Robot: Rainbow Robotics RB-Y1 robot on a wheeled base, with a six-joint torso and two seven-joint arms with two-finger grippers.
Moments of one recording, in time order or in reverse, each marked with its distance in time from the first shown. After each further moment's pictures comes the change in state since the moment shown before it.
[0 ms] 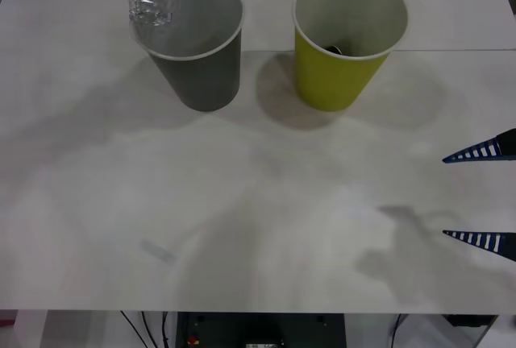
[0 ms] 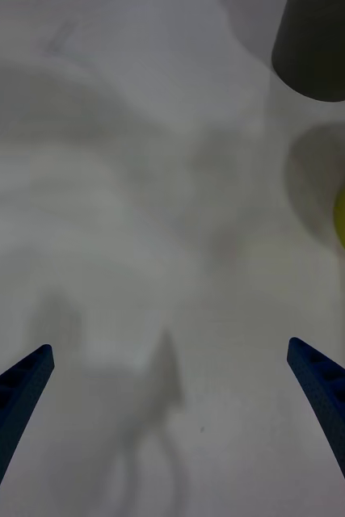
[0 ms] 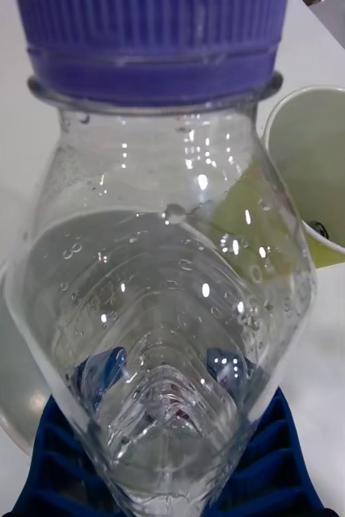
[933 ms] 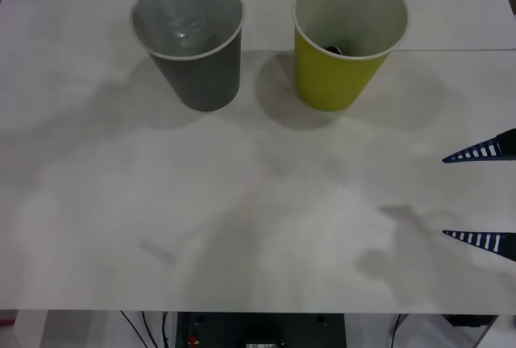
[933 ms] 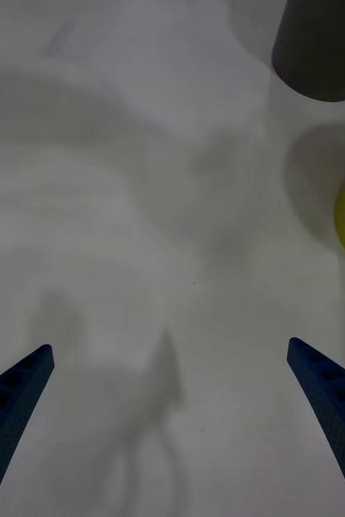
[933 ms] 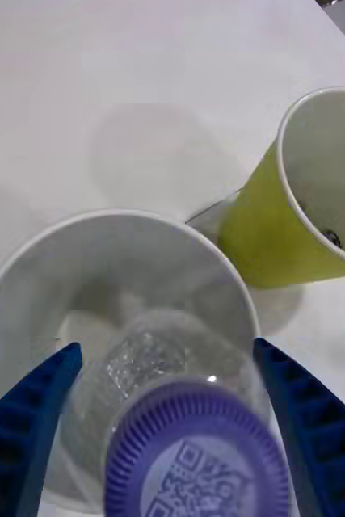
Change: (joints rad) right arm 0.000 0.000 0.000 0.000 0.000 0.000 0.000; left arm 0.002 -0.036 0.000 0.025 -0.046 0.019 -0.009
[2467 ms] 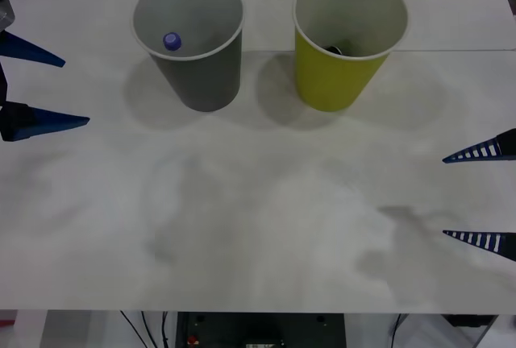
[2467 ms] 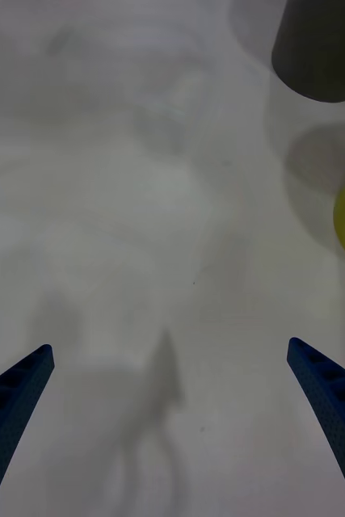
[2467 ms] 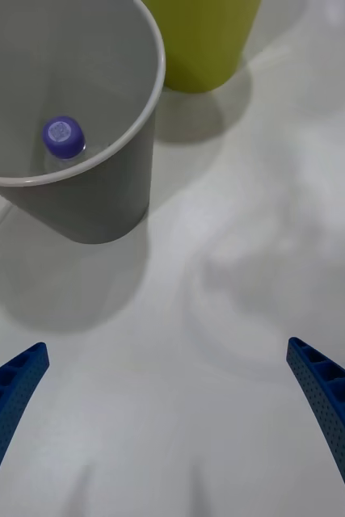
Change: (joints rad) right arm 0.000 0.000 0.000 0.000 0.000 0.000 0.000; left arm 0.821 0.384 0.337 -0.544 0.492 0.042 -0.583
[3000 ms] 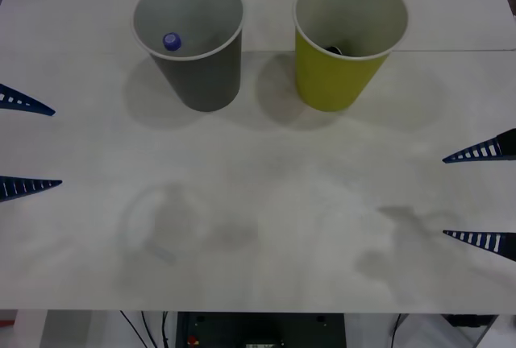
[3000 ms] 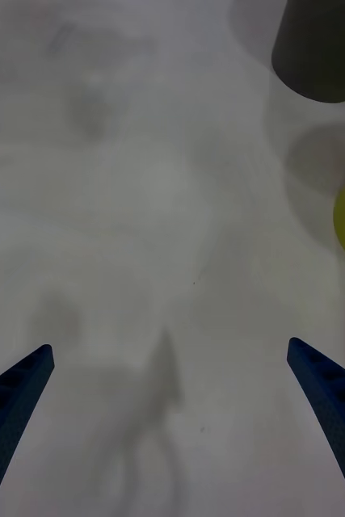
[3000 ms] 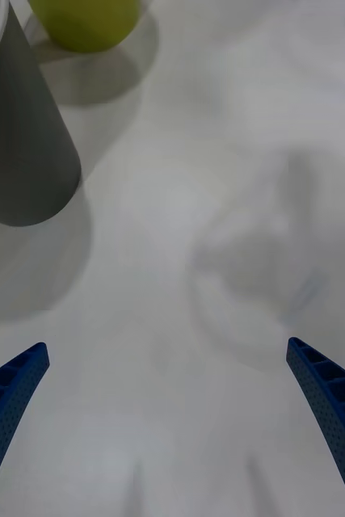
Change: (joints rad) right arm 0.000 0.000 0.000 0.000 0.000 0.000 0.000; left arm 0.280 0.011 0.115 -0.033 0.112 0.016 -0.405
